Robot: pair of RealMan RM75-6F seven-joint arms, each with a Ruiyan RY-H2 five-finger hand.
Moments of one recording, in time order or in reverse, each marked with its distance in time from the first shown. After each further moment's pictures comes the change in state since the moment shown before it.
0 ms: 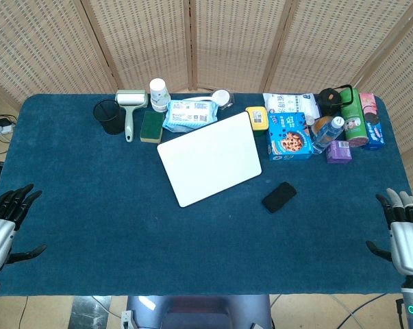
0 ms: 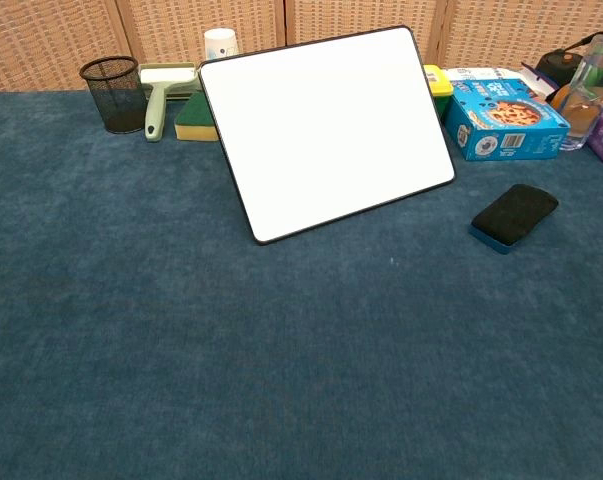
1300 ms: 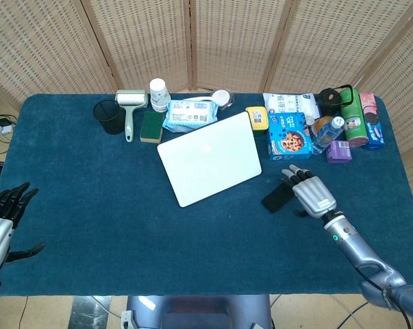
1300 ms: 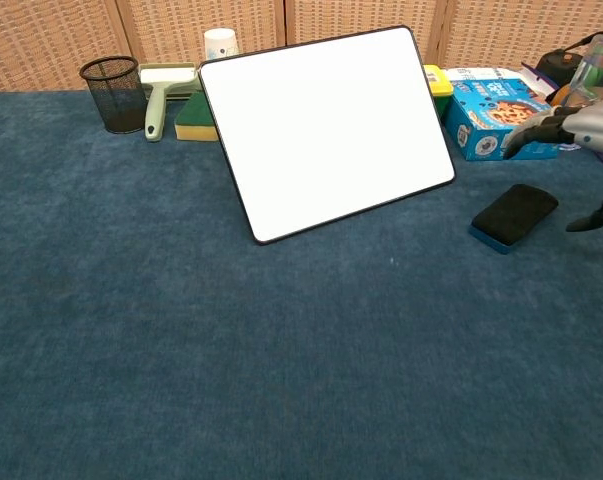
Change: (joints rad) left arm 0.001 -0.010 -0.018 -0.016 -0.048 -0.010 0.034; right arm 0.524 -0.398 -0.024 0.721 -0.245 -0.500 0.370
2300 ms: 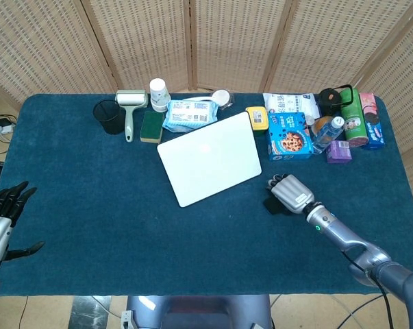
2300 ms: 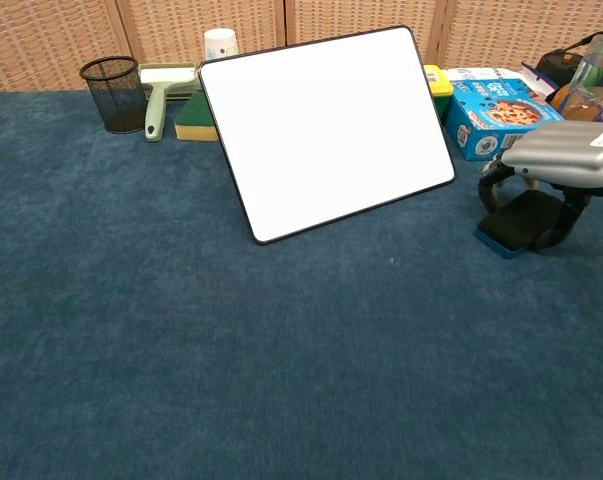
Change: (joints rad) left arm -0.003 0.009 -0.003 0.002 -0.005 -0.008 -0.022; right arm 0.156 -0.083 -0.123 0.182 -0.079 -0.059 0.100
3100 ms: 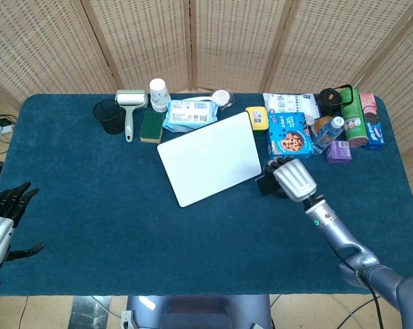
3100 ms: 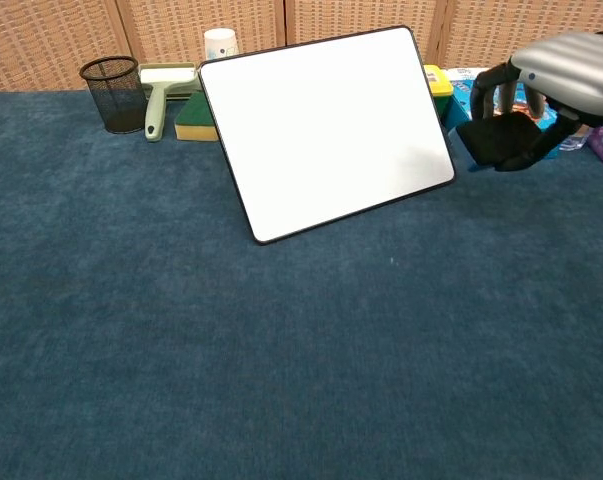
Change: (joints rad) left arm -0.003 0.000 0.004 -0.001 0.009 -0.006 0.004; right arm -0.044 -0.096 0.136 0.040 0.112 0.285 -0.018
